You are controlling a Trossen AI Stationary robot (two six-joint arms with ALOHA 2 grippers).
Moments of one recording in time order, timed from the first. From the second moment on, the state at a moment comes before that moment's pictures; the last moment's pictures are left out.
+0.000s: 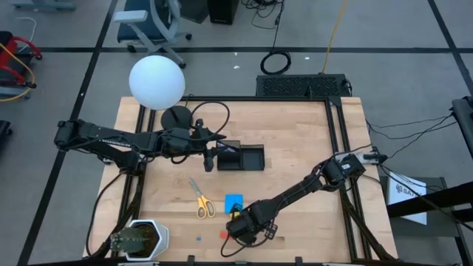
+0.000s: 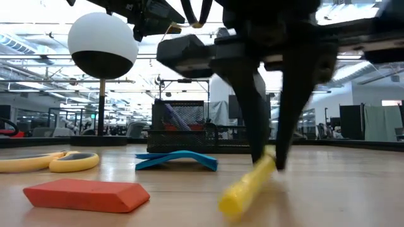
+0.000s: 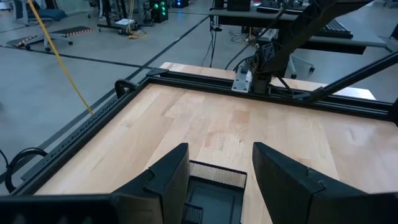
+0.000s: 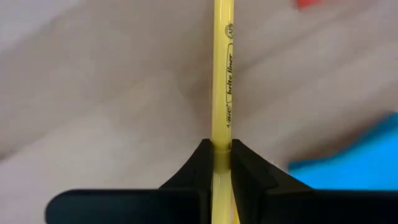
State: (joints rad) left arm -0.04 1.21 0.81 0.13 -0.27 -0.11; right arm 0.48 2.30 1.88 -1.02 -0.03 -0.58
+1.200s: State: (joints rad) left arm -0.04 1.21 0.81 0.13 -0.27 -0.11; right arm 0.32 1.66 1.30 -0.48 0.19 -0.17
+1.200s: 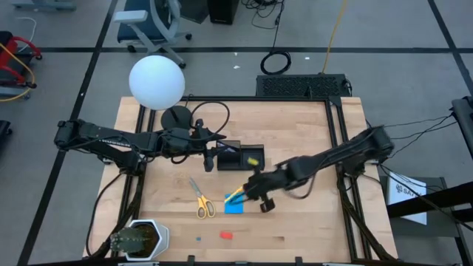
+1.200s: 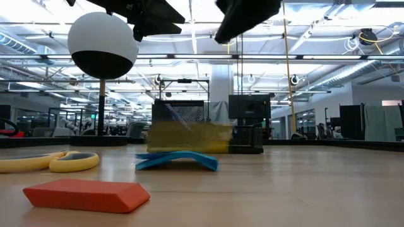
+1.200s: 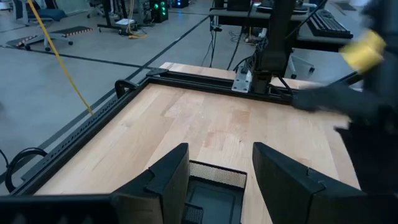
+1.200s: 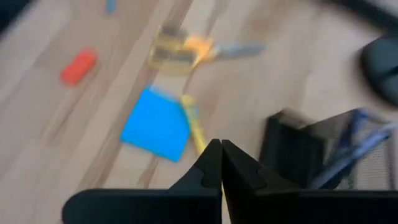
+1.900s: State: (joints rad) left arm -0.04 1.21 0.81 0.13 -0.27 -0.12; right arm 0.24 1.34 0.81 0.35 0.10 -0.26
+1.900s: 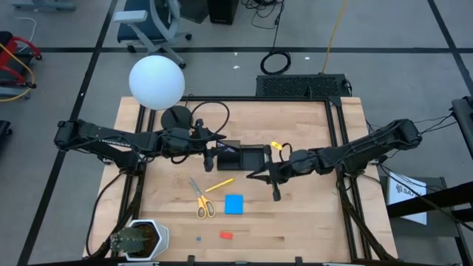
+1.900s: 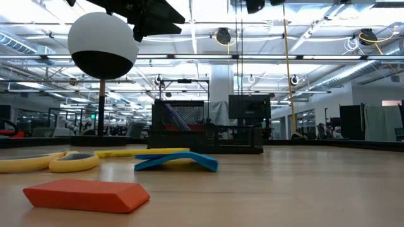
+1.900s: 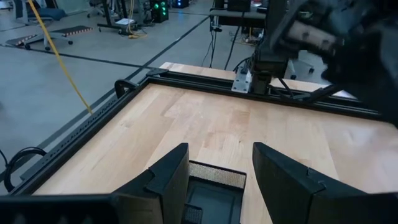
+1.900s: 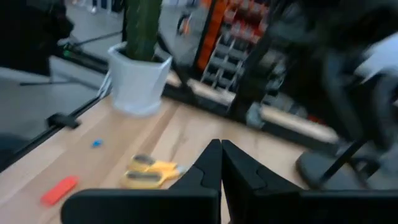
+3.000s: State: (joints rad) left arm -0.07 1.22 0.81 0.12 -0.21 -0.37; right arm 0.18 1.21 0.80 0.37 0.78 -0.37
